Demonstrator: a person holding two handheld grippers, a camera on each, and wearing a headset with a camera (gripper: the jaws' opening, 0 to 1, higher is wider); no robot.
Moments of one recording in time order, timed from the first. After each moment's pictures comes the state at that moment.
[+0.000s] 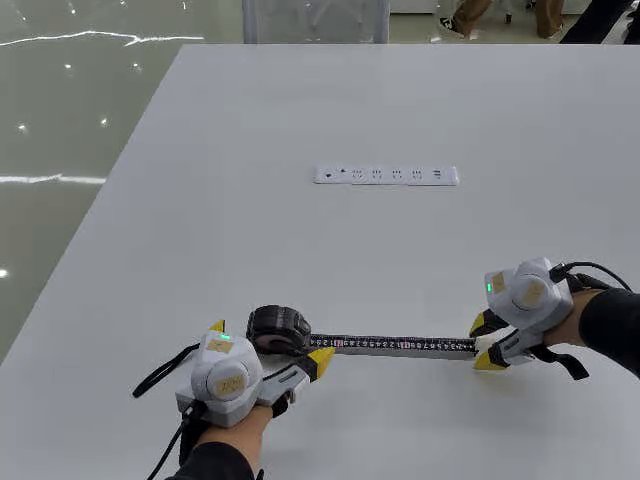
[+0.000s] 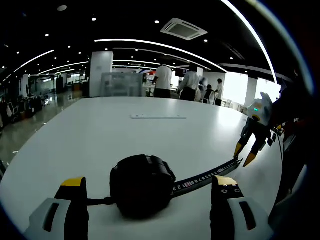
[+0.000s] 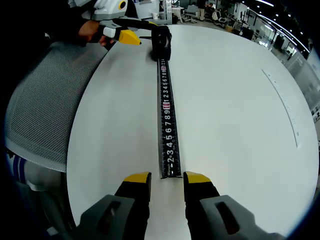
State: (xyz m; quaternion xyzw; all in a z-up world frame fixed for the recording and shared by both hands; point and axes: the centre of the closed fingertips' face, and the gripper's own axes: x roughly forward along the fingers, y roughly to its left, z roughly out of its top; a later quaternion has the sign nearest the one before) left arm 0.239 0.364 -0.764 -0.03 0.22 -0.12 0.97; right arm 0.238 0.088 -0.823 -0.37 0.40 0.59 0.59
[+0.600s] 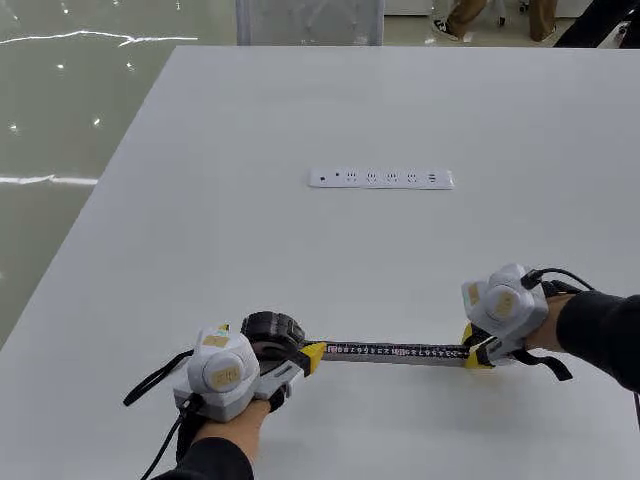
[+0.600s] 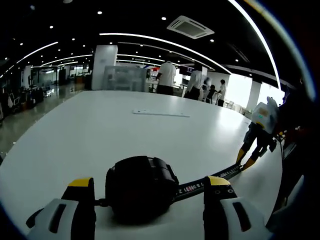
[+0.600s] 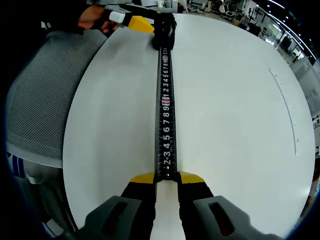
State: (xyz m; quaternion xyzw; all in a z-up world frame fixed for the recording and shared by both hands) left arm 0.253 0.361 -0.775 -0.05 0.24 -0.11 0.96; right arm 0.242 0.092 -0.829 -0.42 0.42 0.58 0.57
